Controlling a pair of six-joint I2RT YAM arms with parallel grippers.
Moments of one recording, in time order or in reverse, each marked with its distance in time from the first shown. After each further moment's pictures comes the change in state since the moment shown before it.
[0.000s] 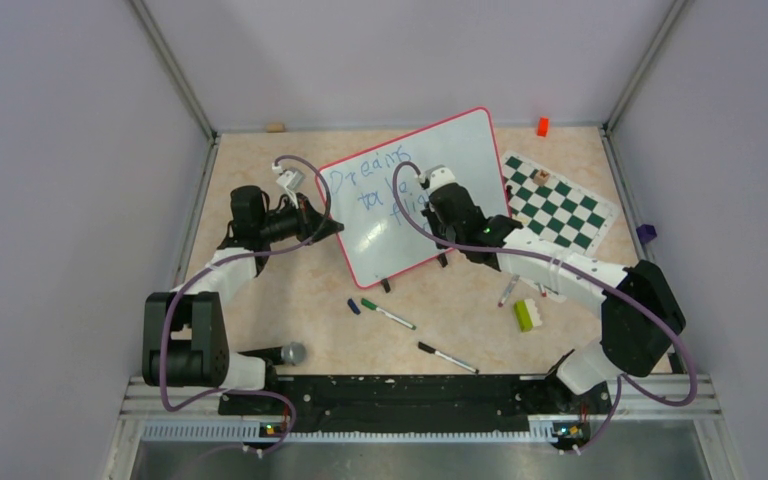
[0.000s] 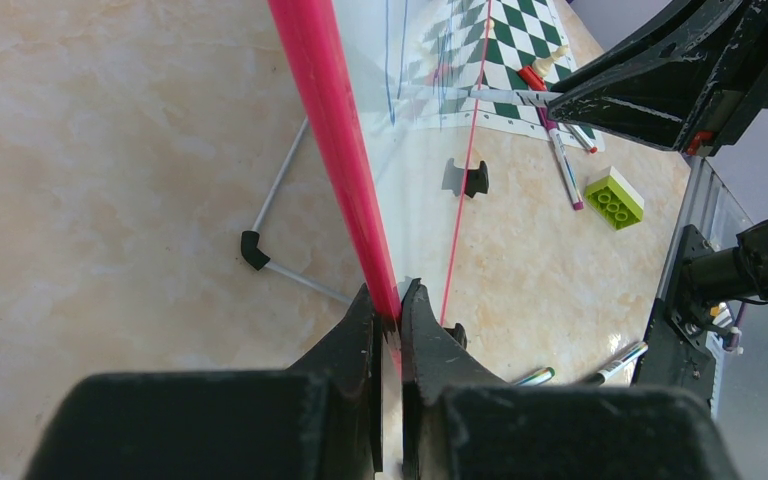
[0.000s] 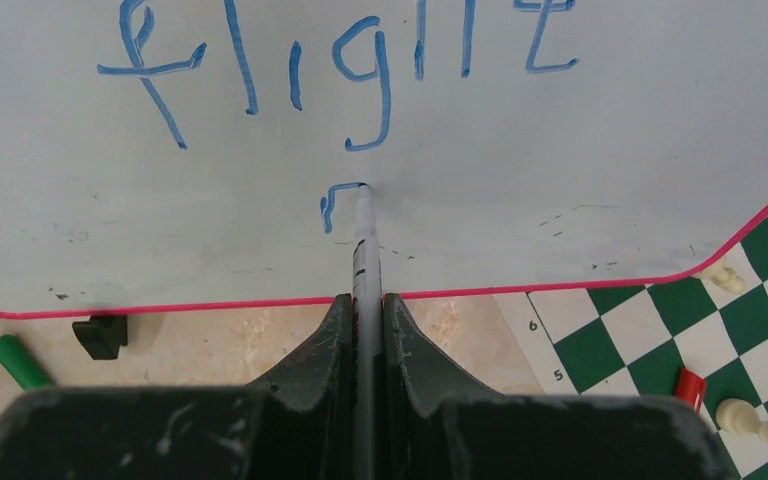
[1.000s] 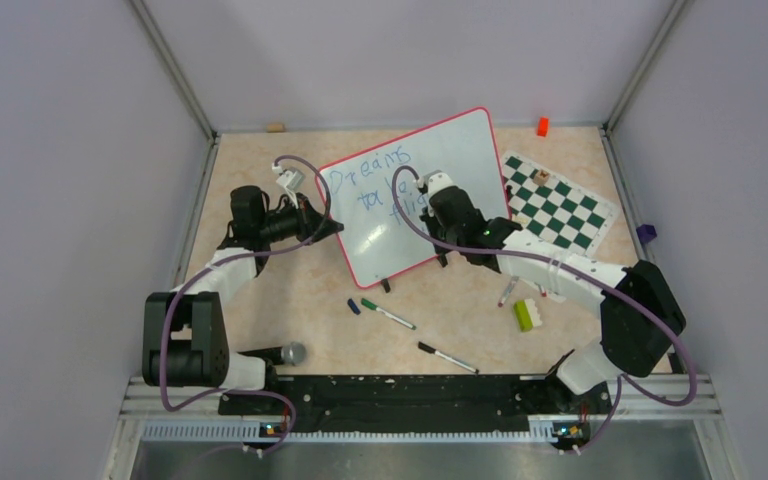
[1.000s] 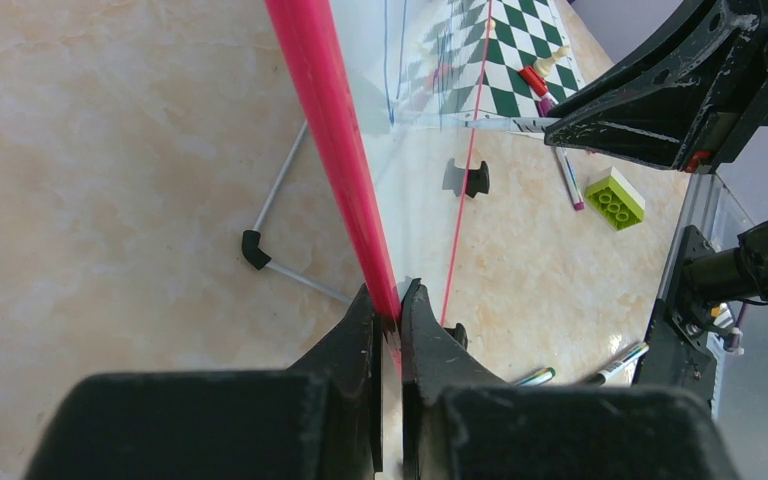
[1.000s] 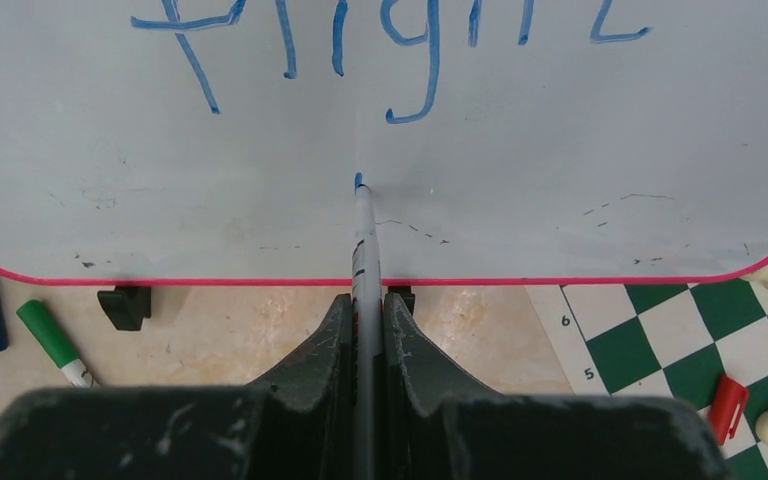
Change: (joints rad) left arm 0.000 0.000 0.000 0.000 -0.001 0.000; right arm 0.006 -0.001 -0.021 0.000 -0.069 0.007
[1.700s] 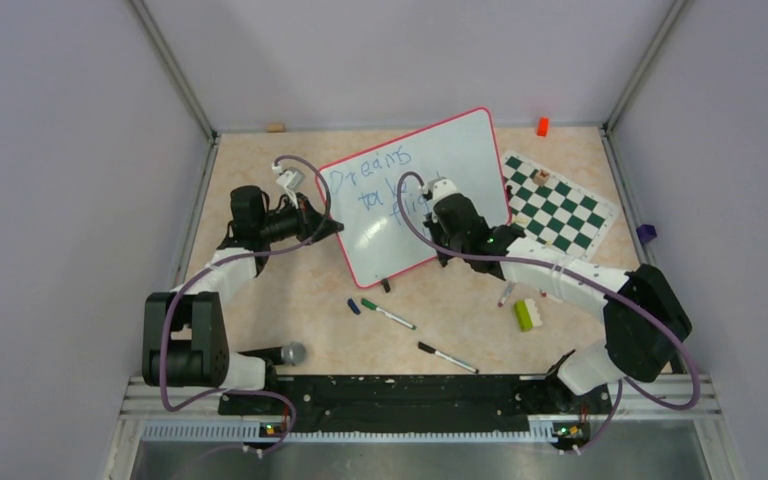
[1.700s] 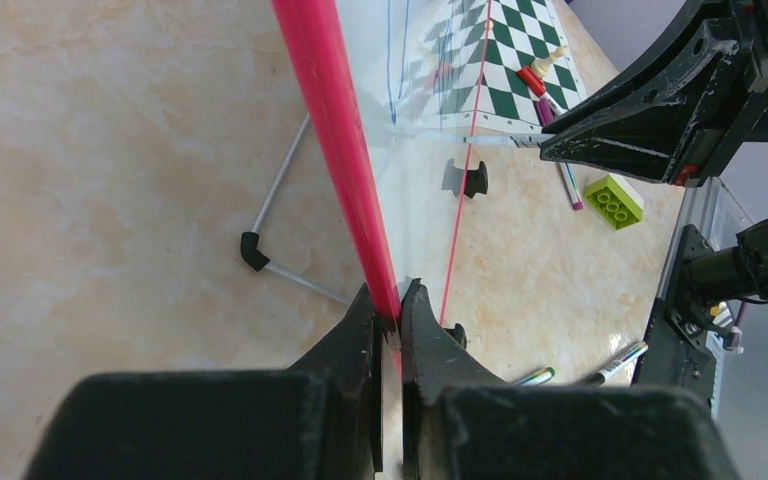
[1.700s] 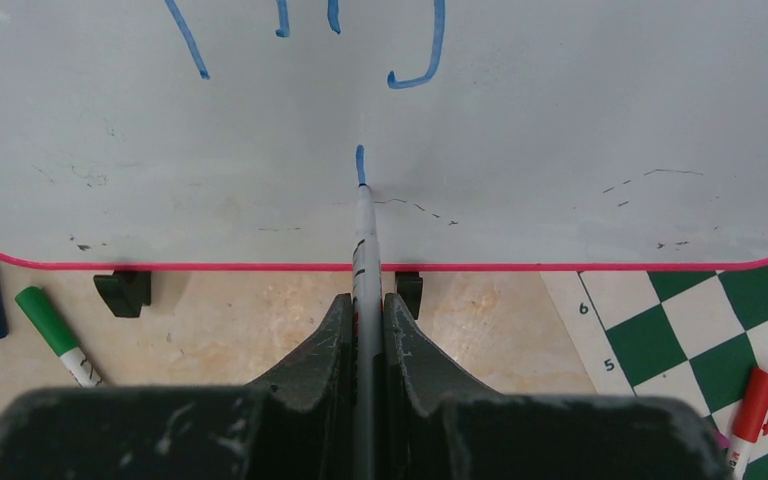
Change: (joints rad) left arm 0.000 0.000 0.000 0.003 0.002 0.000; right arm -0.001 -0.035 -0.085 0.061 -0.016 0.026
